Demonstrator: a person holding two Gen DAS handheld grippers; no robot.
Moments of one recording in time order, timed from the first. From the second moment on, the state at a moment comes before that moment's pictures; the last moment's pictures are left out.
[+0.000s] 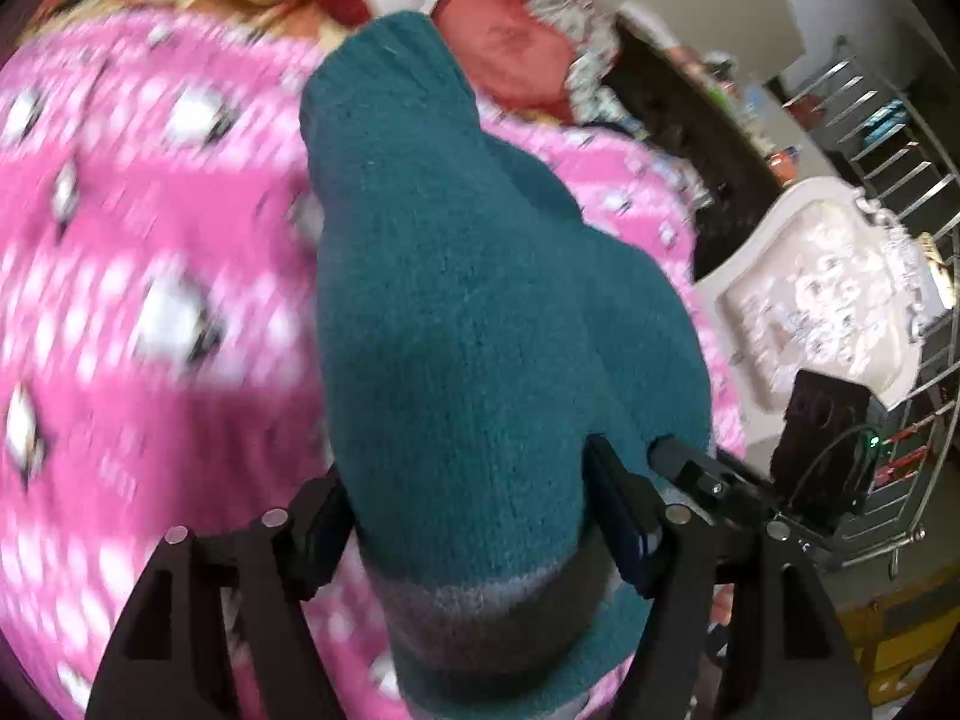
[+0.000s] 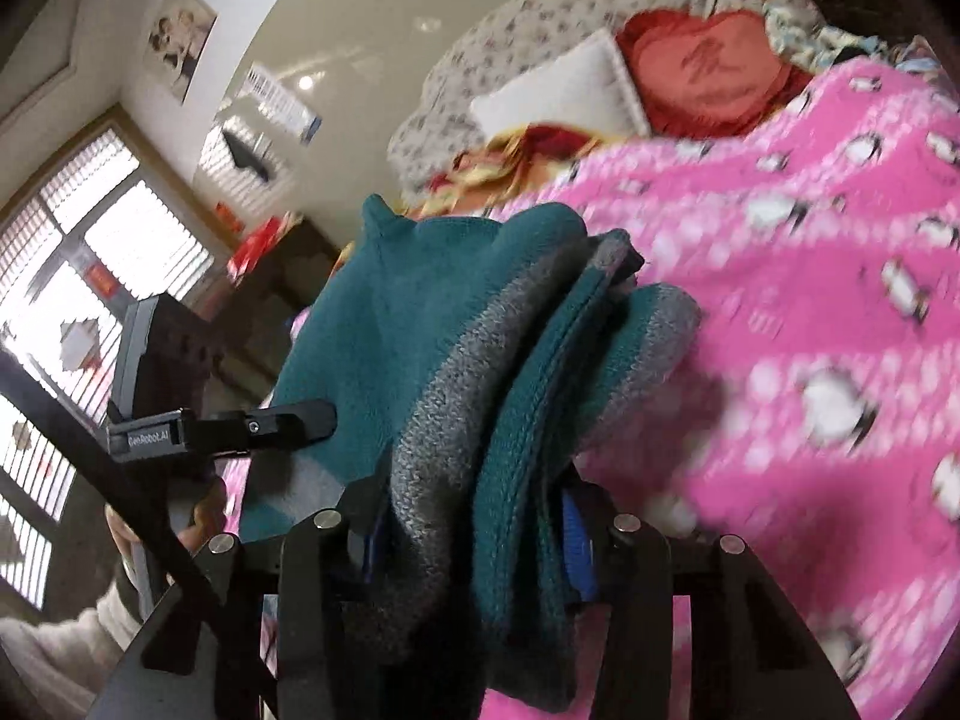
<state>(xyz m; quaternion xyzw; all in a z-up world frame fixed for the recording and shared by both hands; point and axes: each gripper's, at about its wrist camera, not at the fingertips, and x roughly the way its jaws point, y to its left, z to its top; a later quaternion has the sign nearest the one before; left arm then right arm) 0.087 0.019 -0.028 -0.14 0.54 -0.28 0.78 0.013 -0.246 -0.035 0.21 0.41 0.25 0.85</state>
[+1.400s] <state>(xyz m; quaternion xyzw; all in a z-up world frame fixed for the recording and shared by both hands) 0.012 0.013 -0.003 0.03 0.39 -0.06 0.92 -0.024 -0.167 0.006 -0.01 0.39 0.08 0.92</state>
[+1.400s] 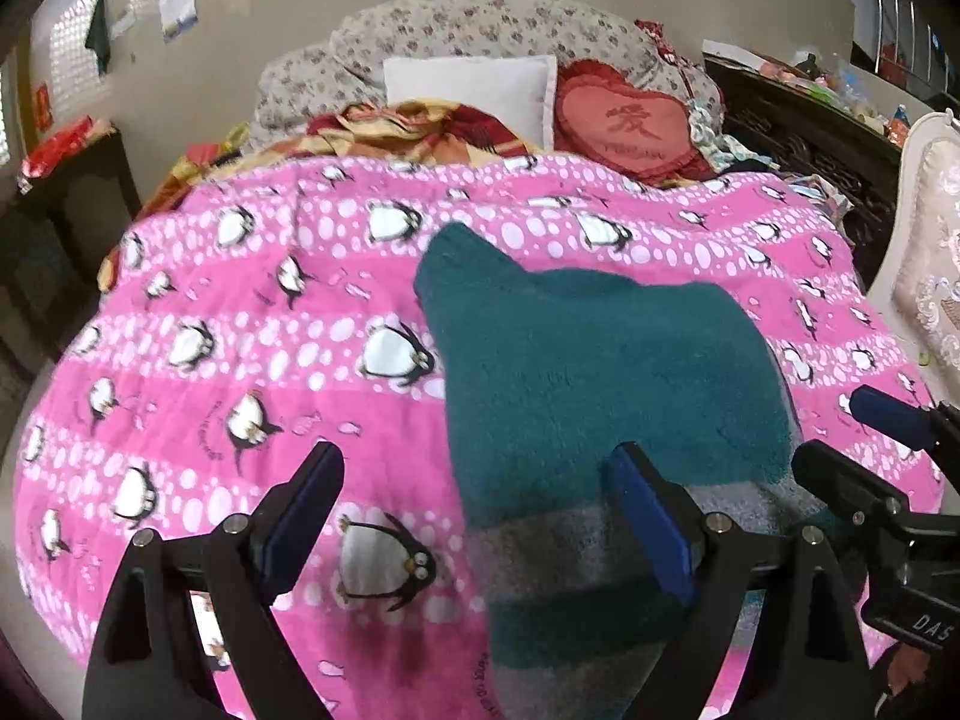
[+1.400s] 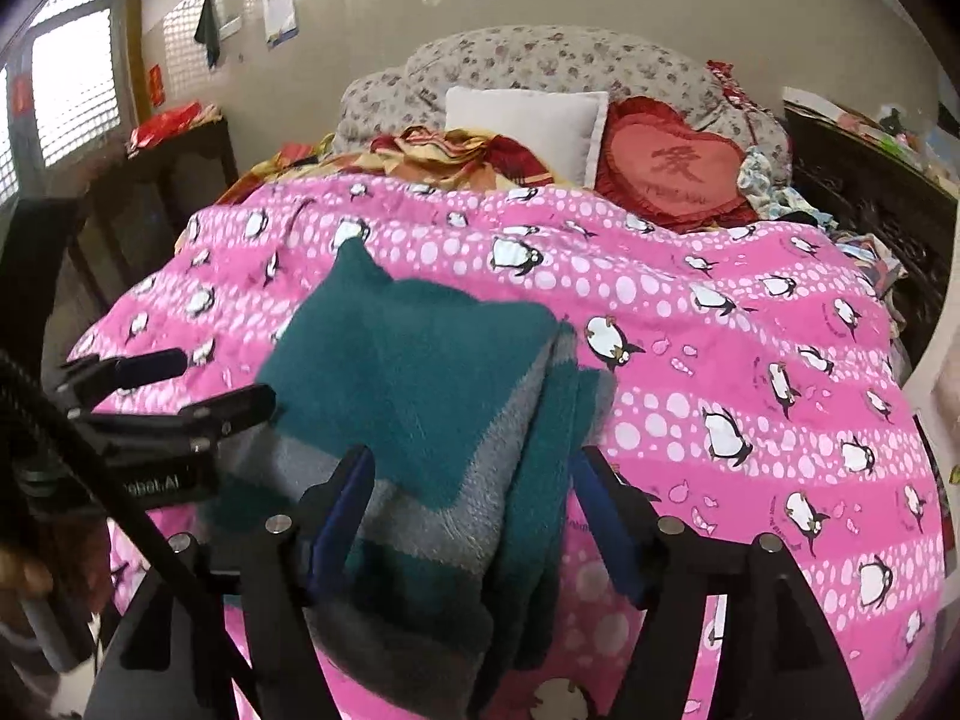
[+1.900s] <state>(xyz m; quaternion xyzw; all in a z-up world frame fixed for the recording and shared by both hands) 0.004 0.018 0.003 0.00 0.39 -0.05 0.92 -0.028 -0.167 0.012 0.01 0.38 0.05 0.92</state>
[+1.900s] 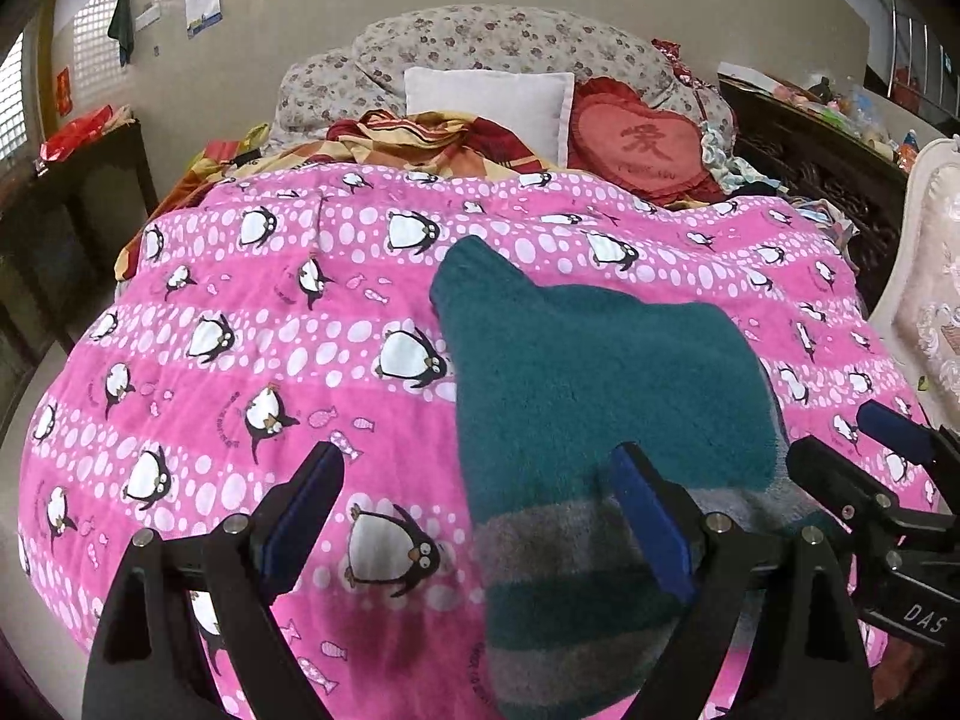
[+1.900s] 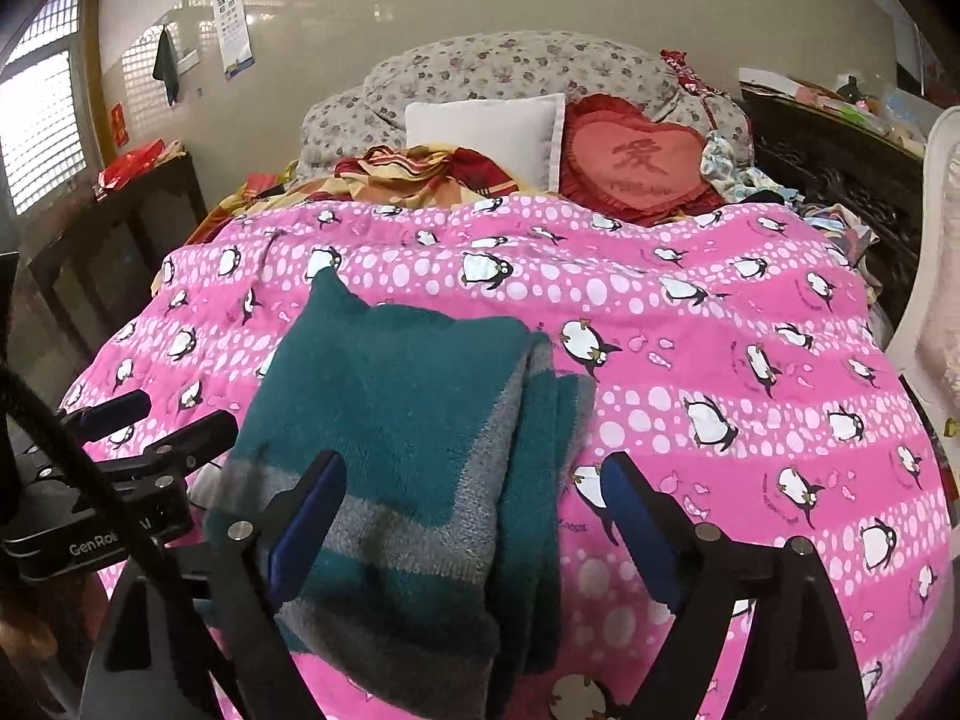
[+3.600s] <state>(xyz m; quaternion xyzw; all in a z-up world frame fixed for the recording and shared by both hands) -0.001 0.015 0.002 0.01 0.38 -0.05 0.92 -0.027 -0.164 0.008 0.02 0.39 0.05 0.92</state>
